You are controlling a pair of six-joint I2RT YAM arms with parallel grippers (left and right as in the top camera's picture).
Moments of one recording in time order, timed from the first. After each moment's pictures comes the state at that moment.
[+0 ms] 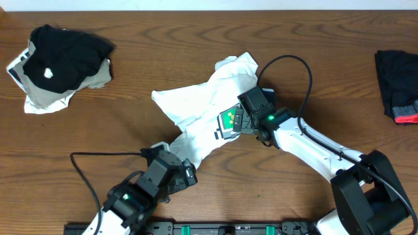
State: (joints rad) left arm -0.66 0.78 0.42 -0.71 -0.01 -1.01; right arm 0.56 1.68 0.96 -0.47 0.19 0.67
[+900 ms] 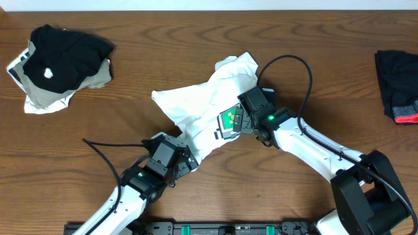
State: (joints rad) left arm -0.56 1.05 0.42 -0.48 -0.03 -1.04; right arm 0.56 1.68 0.96 -0.47 0.19 0.67
